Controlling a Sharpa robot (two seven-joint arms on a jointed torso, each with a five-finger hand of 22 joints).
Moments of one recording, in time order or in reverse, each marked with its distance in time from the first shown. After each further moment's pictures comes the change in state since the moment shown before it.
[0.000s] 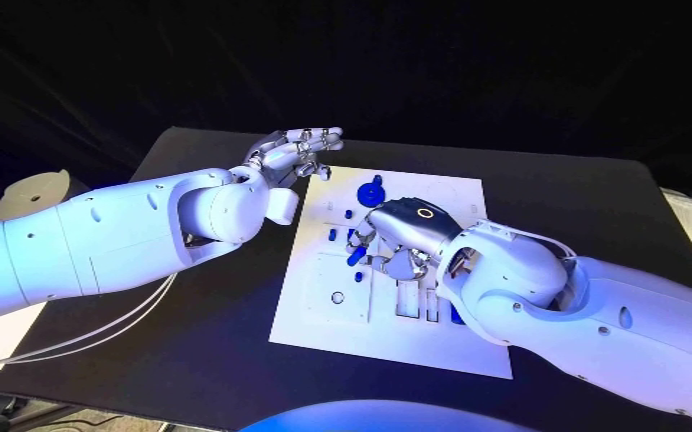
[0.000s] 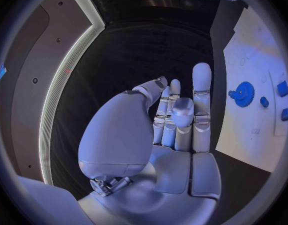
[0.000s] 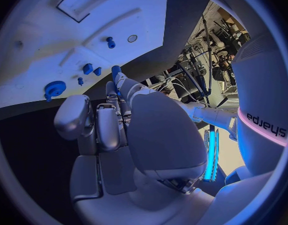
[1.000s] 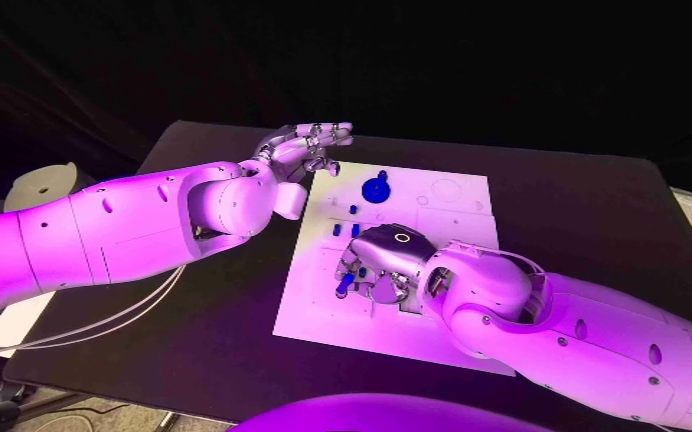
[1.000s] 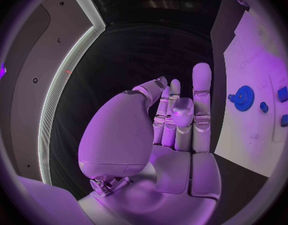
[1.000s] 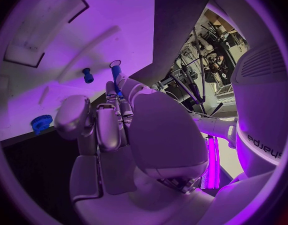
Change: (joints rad) left arm 0.000 0.008 0.000 0.001 -0.002 0.006 -0.002; left_hand 0.000 0.000 0.000 0.000 0.000 0.000 0.000 0.000 0.000 0.000 0.000 0.000 0.000 0.000 0.000 0.000 0.000 0.000 0.000 0.000 0.000 0.000; right arm -0.068 0.089 -0.020 -0.087 -0.018 0.073 0.046; right_hand -0.033 -0.007 0.011 -0.003 0.003 -0.004 0.008 -0.015 0.004 0.005 0.004 -0.010 0.002 0.000 0.000 0.004 -0.003 0.000 0.000 0.000 -0.001 -0.001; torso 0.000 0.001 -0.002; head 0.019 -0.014
